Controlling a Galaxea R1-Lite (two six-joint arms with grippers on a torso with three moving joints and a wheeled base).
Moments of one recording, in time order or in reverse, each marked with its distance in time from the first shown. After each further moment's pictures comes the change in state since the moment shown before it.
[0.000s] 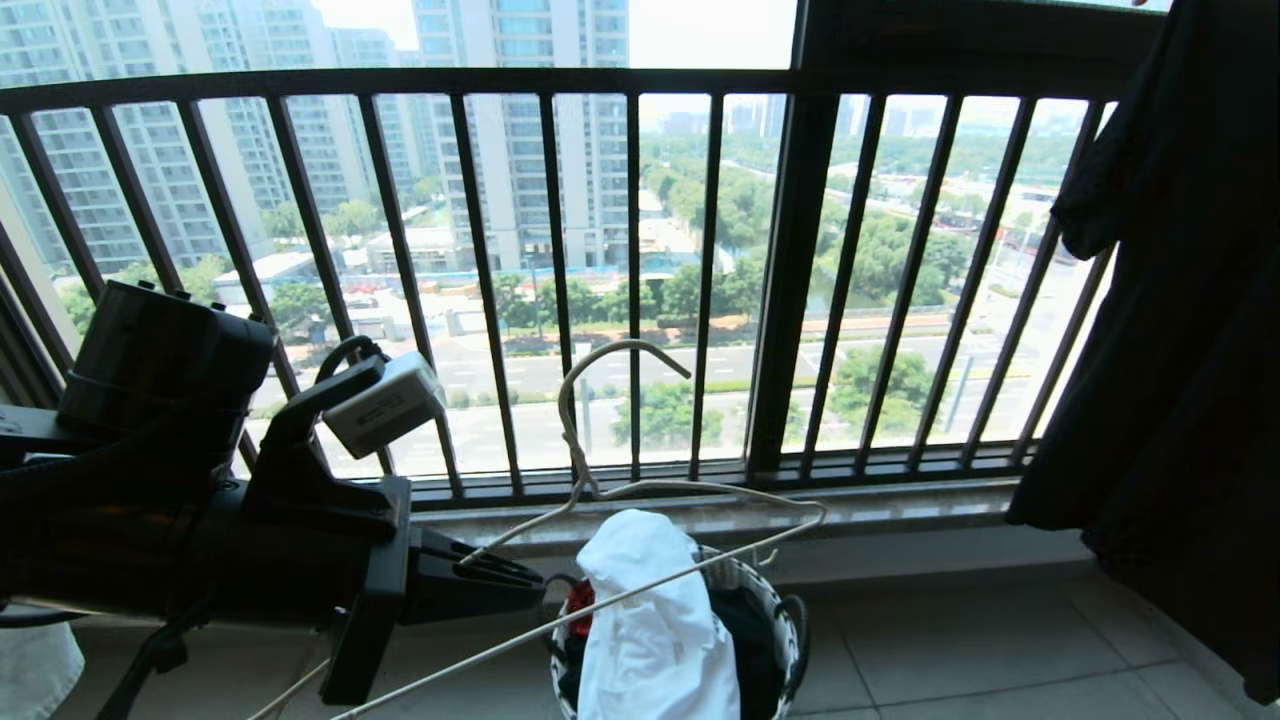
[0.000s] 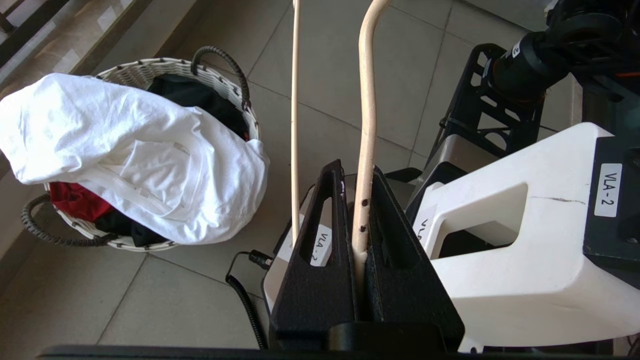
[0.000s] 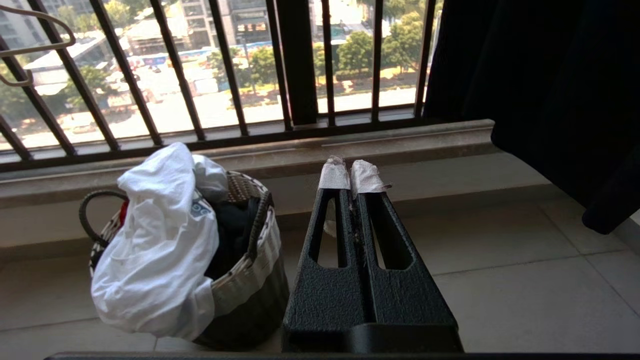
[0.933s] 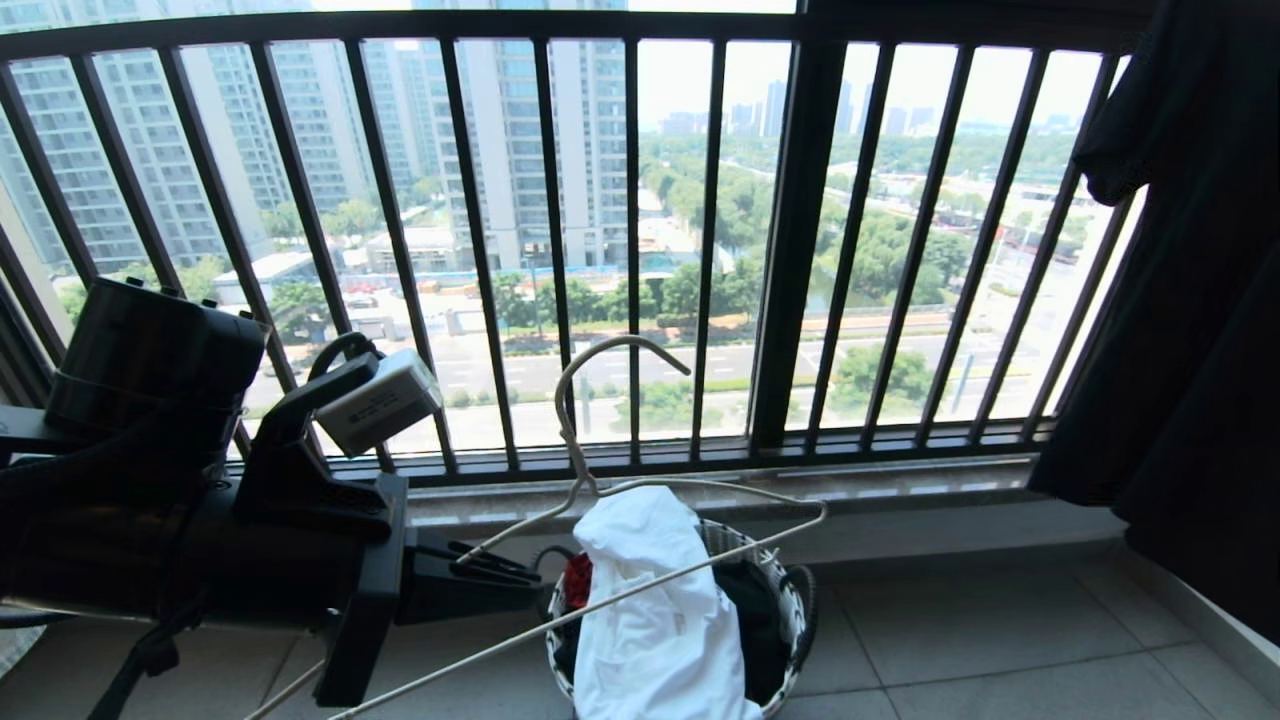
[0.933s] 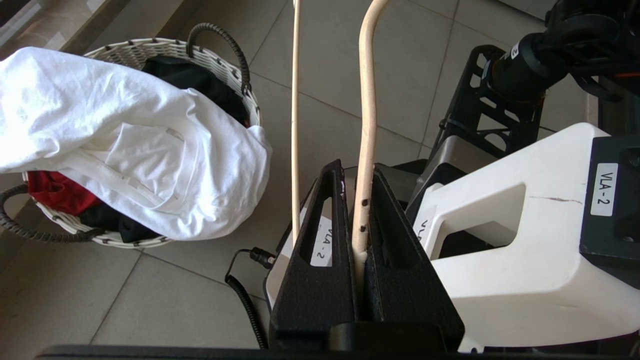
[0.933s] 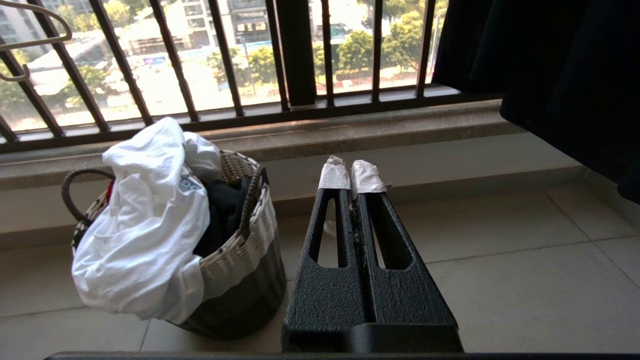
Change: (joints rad) left arm 0.000 -0.009 0.000 0.000 0.000 0.002; right arm 0.000 0.000 0.000 0.000 0.000 0.000
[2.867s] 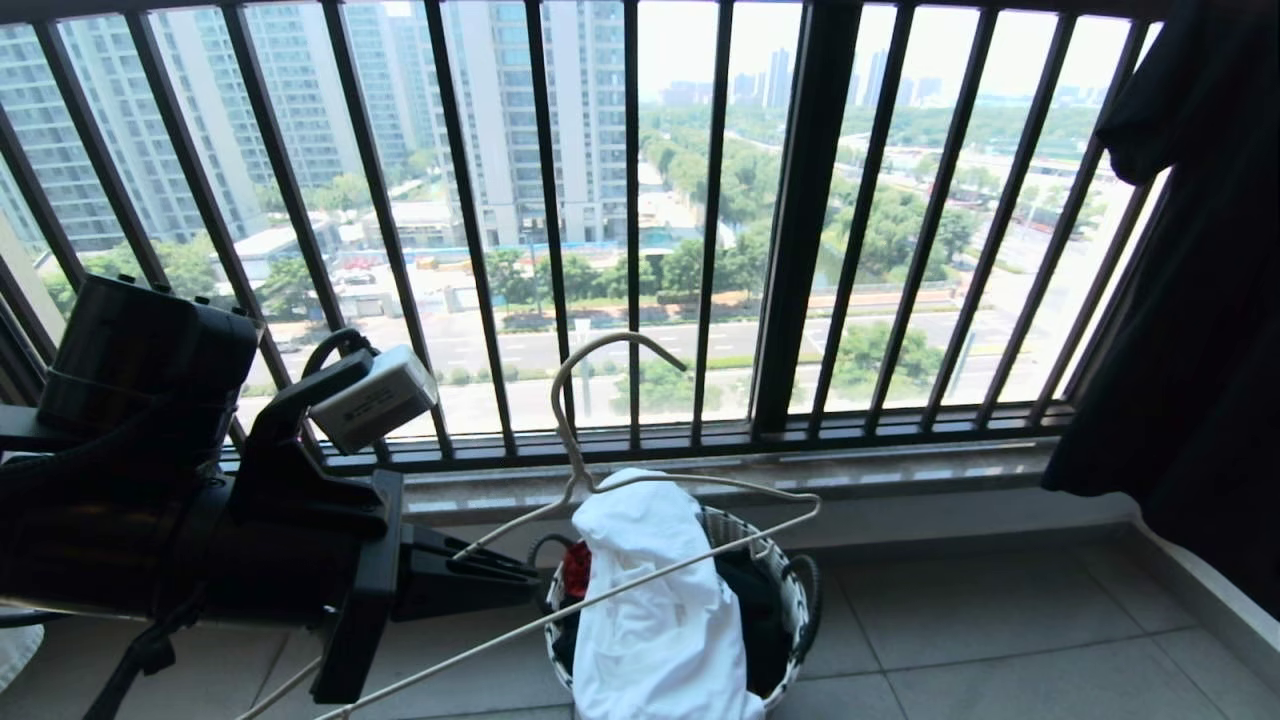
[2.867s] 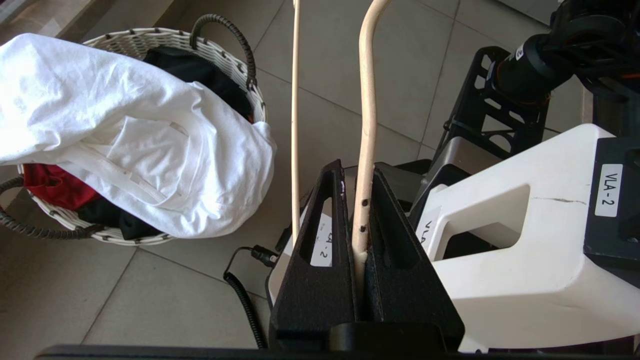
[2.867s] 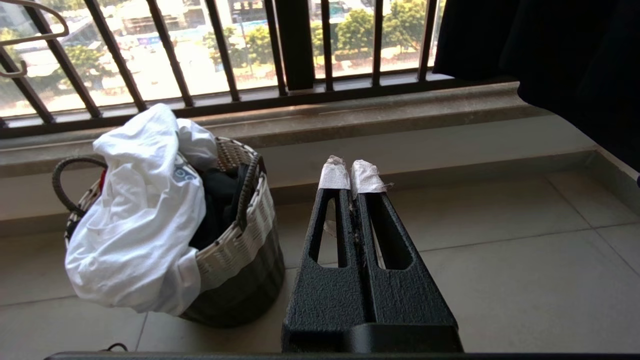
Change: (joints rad) left arm 0.005 -0.005 -0.001 0.000 0.007 0.004; right arm 0.000 0.000 0.000 0.000 0.000 0.000
